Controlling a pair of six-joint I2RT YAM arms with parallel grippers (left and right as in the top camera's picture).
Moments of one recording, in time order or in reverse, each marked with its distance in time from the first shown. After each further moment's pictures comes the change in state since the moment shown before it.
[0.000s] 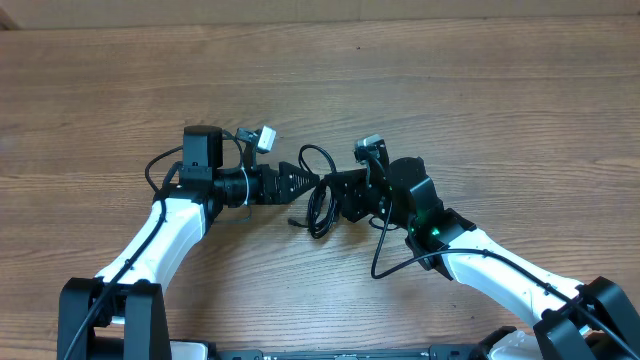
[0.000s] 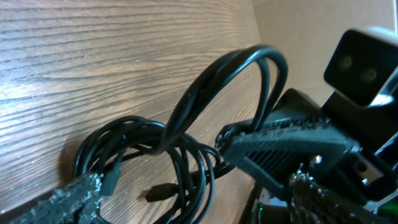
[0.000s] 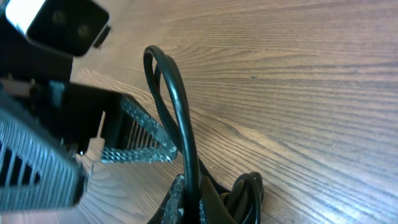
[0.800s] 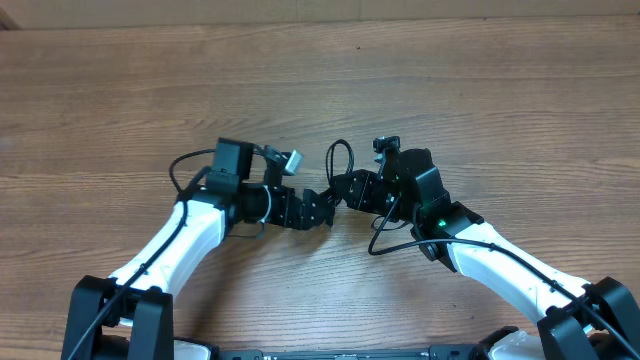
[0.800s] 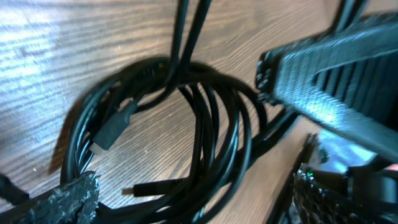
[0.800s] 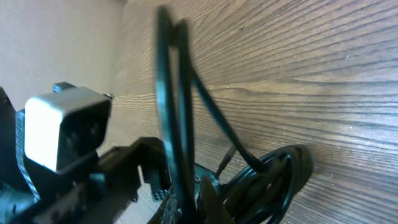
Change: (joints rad) left arm -0.151 -0.006 0.002 -0.195 -0.211 0.171; right arm -0.058 0.000 0.034 -0.123 -0.123 0.442
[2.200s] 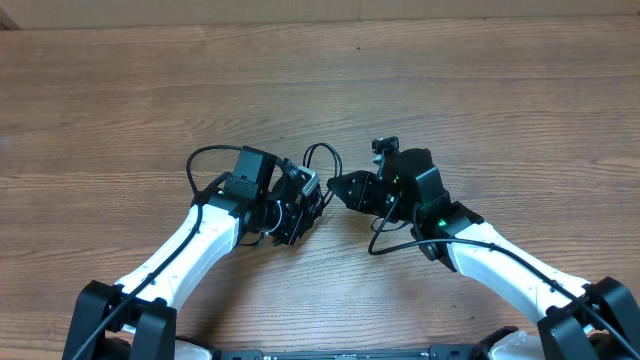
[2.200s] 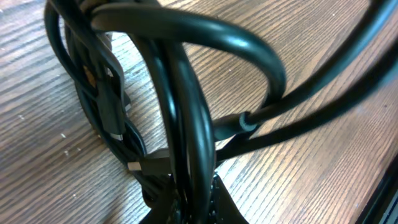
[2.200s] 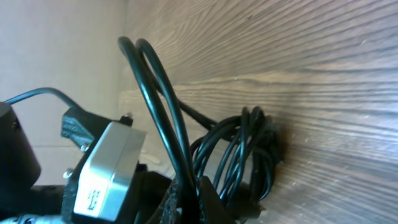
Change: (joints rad) left arm -0.092 -0.020 0.012 -0.142 -0.320 0.253; right arm -0.001 0.000 0.003 0.000 -0.042 0.027
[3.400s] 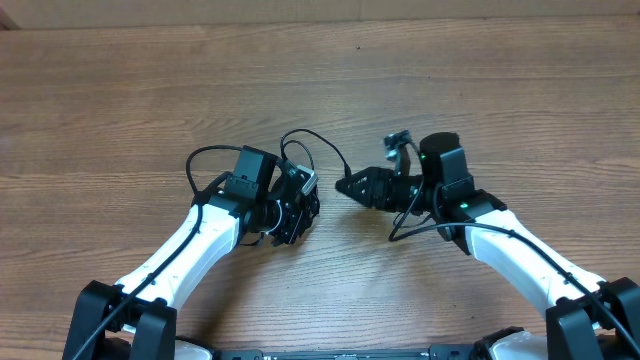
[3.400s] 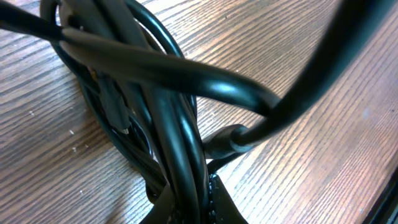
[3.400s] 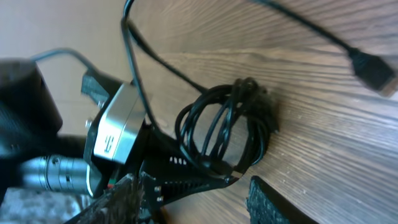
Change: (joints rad) left arm -0.003 0.000 0.002 -0.002 -0.018 -0.020; right arm -0.158 0.006 0.048 -0.179 -0.299 -0.222
